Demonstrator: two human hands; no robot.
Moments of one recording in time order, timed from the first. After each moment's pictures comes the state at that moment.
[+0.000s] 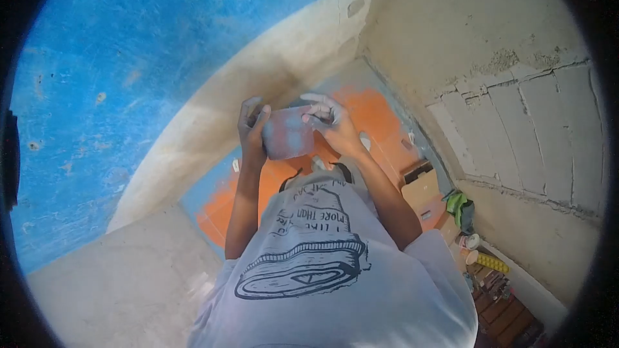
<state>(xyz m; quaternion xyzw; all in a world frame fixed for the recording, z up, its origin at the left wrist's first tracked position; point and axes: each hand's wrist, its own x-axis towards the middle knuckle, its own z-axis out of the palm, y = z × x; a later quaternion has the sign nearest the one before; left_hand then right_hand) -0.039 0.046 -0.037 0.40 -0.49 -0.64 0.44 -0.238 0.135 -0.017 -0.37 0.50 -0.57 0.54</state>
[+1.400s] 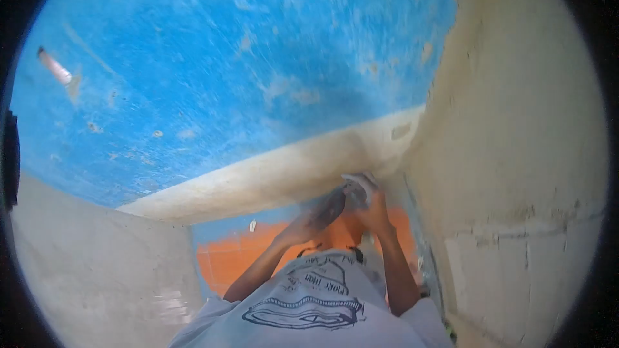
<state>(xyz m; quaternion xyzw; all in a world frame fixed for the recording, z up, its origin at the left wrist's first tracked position) -0.177 0.034 0.006 0.30 -0.70 -0.59 0.28 -0.392 0.033 0.019 -0.64 0.49 -0.51 0.29</state>
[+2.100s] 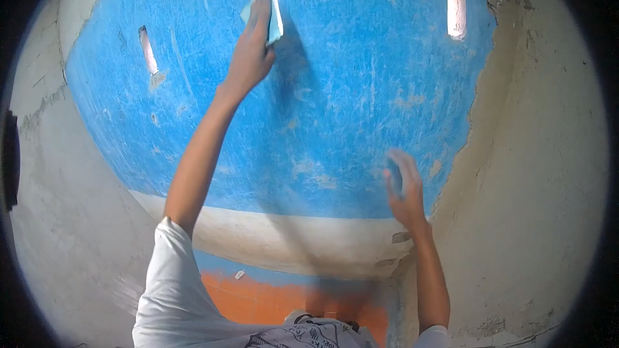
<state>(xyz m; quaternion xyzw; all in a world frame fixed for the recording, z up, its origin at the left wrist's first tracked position) -0.177 -0.163 0.453 0.28 -0.75 0.38 0.46 -0.509 -0.101 0.207 -0.76 0.36 -0.54 0.03</state>
